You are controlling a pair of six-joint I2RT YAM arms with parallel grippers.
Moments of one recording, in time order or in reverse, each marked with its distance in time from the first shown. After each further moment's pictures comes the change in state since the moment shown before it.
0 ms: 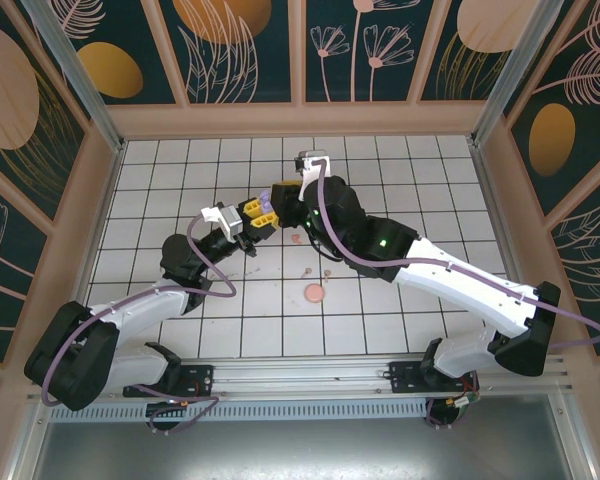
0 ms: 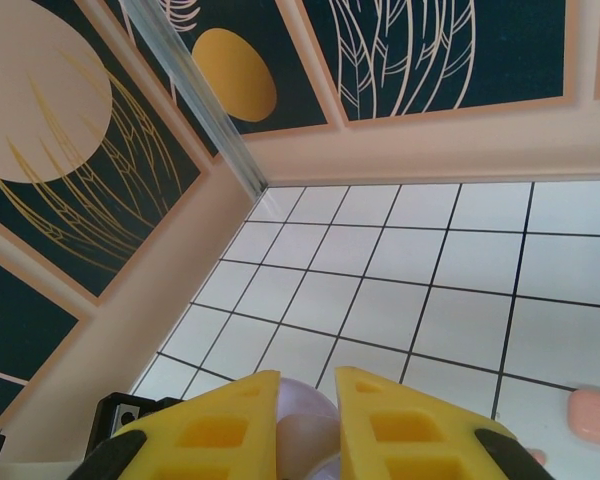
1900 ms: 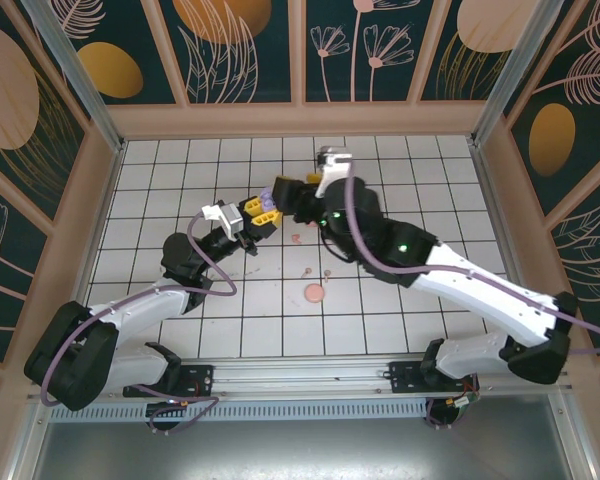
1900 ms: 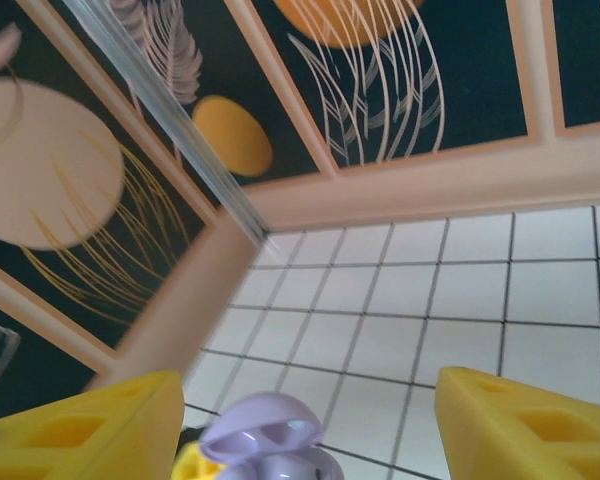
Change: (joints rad) left arm -0.006 0.002 0.012 -0.014 -0.018 -0.012; right arm -0.008 -0.108 -0.021 0.015 0.050 0.047
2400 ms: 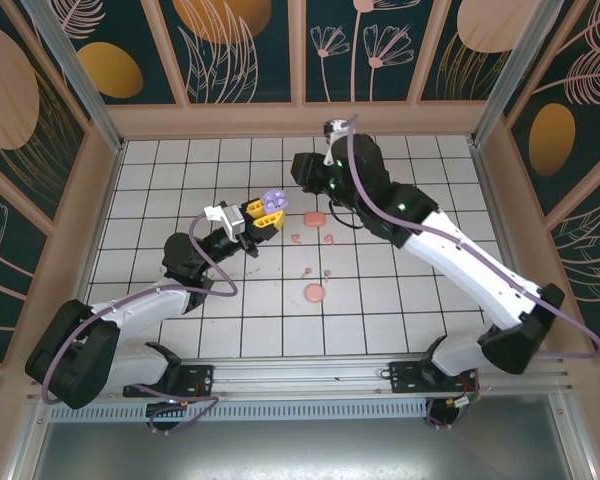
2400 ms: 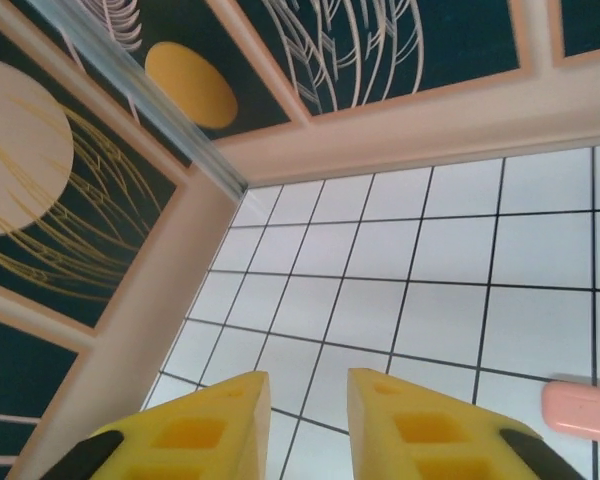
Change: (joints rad) left arm -0.006 0.008 0.000 0.001 0.030 -0.003; right arm -0.245 0.190 0.199 -0.182 -0.325 0.027
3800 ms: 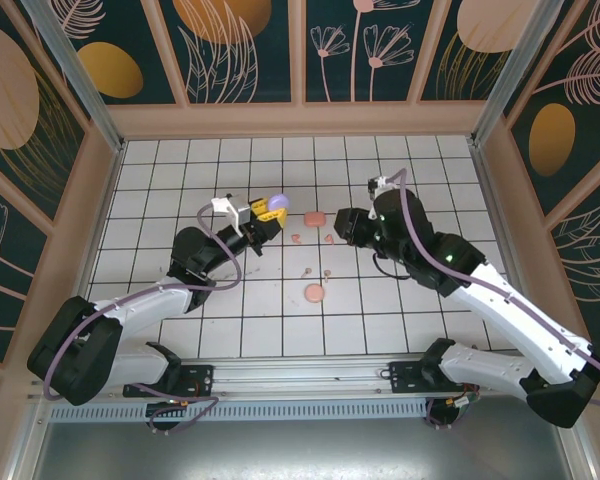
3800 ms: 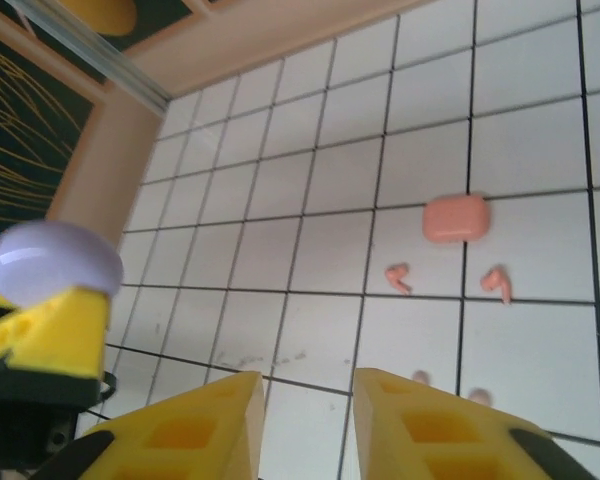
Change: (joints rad) left arm -0.011 0.018 0.004 -0.182 -0.153 -0.143; right arm -0.026 -0.425 -0.494 -0.115 -0.015 0.139
